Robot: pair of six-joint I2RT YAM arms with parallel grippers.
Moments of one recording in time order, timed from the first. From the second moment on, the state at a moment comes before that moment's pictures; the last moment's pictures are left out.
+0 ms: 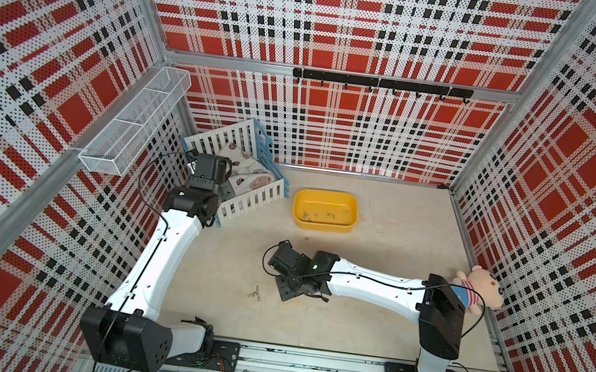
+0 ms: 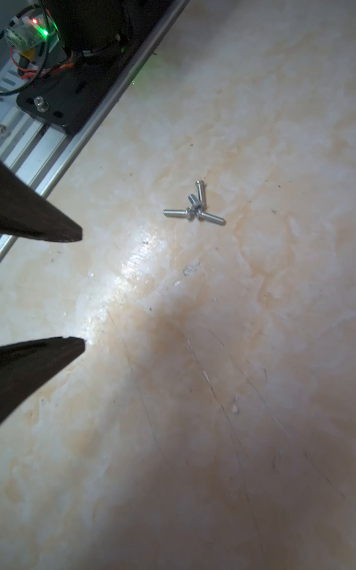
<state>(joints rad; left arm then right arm) -0.02 1.25 1.33 -0.80 -0.32 -0.58 1.22 1.91 1.52 -0.80 0.12 0.66</state>
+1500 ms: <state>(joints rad) 0.16 1.19 1.19 -0.80 -0.21 -0.46 1.28 2.36 2.00 -0.97 0.07 0.63</state>
